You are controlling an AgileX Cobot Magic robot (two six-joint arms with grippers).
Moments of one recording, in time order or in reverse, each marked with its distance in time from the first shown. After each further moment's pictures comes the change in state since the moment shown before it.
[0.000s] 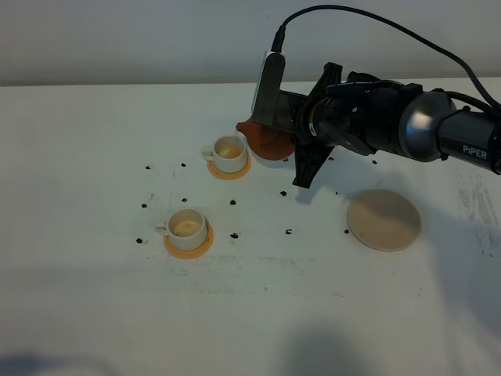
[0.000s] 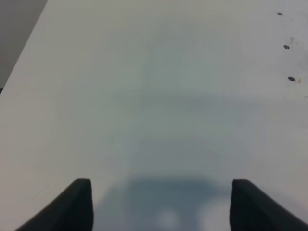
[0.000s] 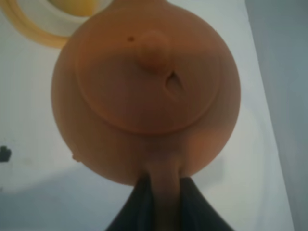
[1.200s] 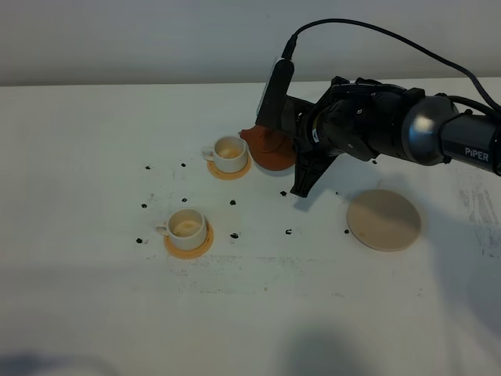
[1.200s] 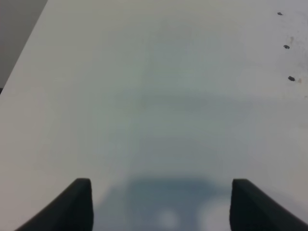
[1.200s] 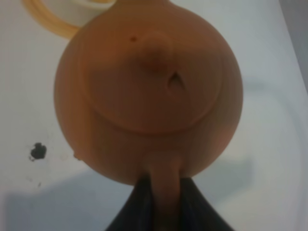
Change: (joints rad) left arm 0.000 0.000 0.000 0.000 0.001 0.000; right arm -0.009 0.000 0.030 0.098 0.001 0.011
